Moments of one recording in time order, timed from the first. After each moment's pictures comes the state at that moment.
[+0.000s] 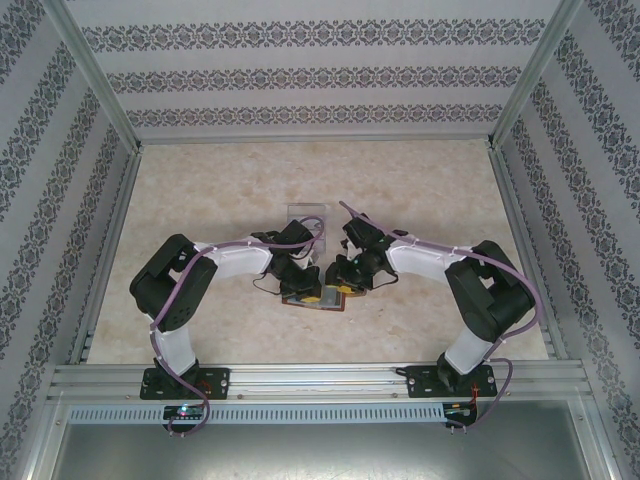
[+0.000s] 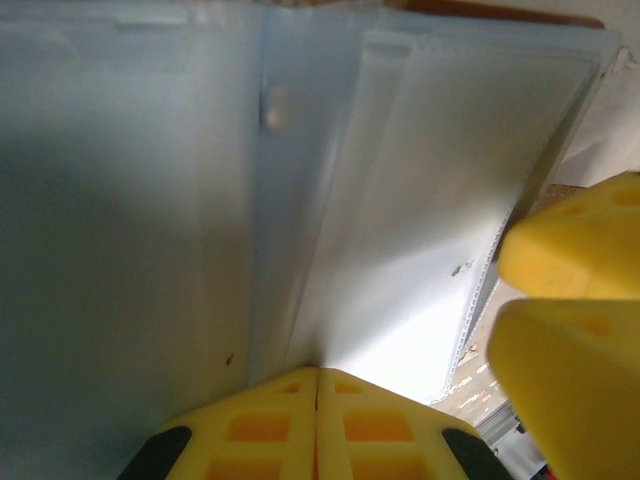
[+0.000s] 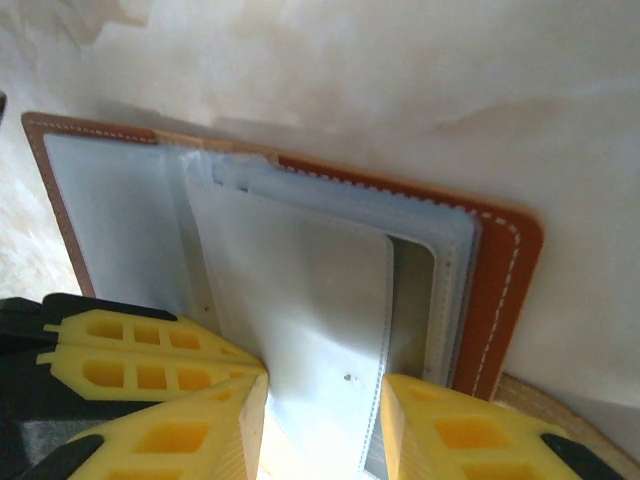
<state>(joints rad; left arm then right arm) -0.66 1.83 1.01 -0.47 0.57 -0.76 0.61 1.68 0.90 -0.45 -0.49 0.81</state>
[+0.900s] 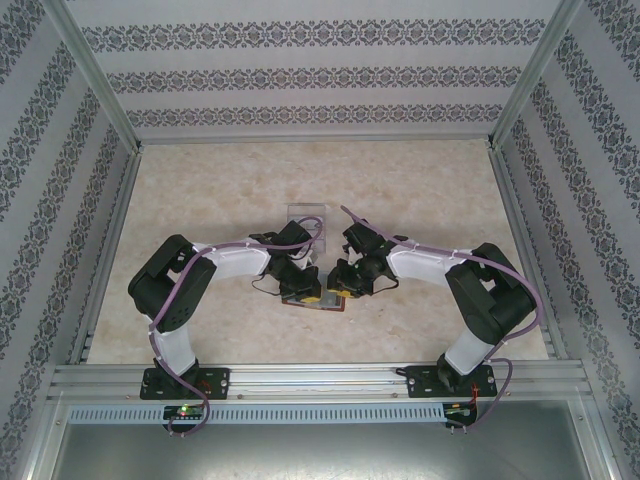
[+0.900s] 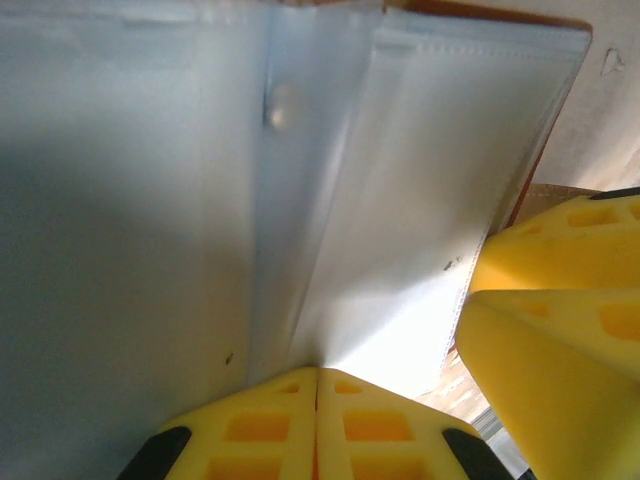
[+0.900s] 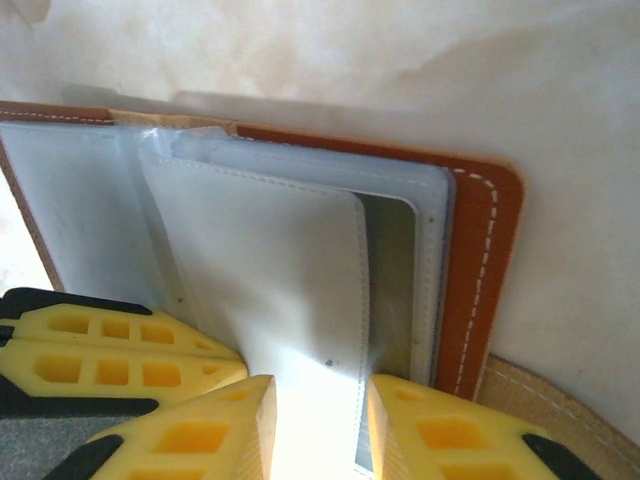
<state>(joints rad) -0.66 1.82 0.99 -0.44 0.59 -0.77 0.63 1.66 0.85 -0.40 -0.48 0.86</state>
